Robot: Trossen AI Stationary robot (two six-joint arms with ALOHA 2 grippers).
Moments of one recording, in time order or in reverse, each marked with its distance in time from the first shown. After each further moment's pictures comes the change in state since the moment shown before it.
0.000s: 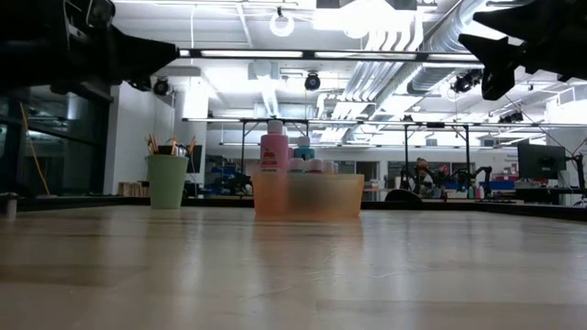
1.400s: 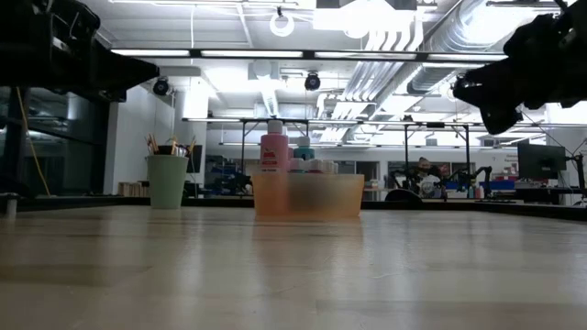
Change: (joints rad) left arm 0.000 -0.545 -0.001 -0.644 -0.120 -0.047; right arm 0.002 0.038 0.000 -0.296 -0.002 0.000
